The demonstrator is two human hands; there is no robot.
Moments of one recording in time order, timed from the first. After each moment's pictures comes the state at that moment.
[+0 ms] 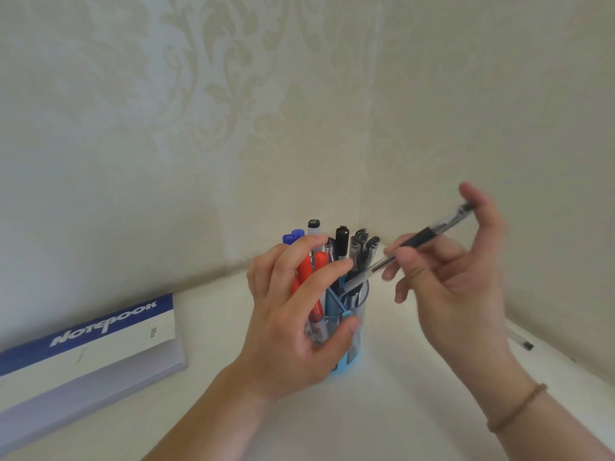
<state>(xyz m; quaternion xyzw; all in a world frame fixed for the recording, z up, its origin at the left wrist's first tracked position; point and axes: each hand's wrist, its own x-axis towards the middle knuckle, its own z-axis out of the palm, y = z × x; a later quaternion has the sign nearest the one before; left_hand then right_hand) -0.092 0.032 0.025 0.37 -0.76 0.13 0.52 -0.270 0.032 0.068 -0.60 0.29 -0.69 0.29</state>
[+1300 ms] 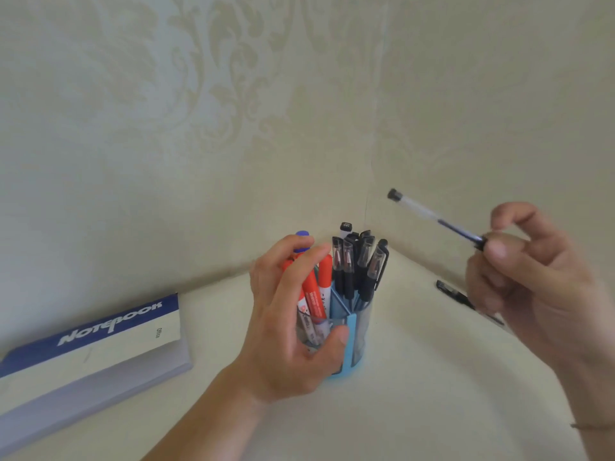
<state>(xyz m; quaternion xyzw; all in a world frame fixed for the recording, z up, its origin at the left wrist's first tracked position) -0.085 0.033 0.025 0.33 -0.75 0.02 0.57 -0.333 0.032 0.091 -0.57 0.22 -0.60 0.51</state>
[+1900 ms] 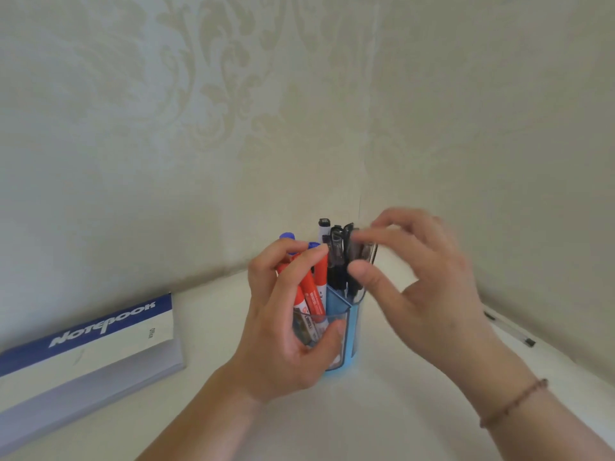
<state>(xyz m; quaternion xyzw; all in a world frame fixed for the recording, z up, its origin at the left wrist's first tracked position) -0.086 0.034 0.023 0.33 -0.75 0.02 0.57 -0.266 0.028 0.073 -0.76 0.38 -0.53 -0.04</state>
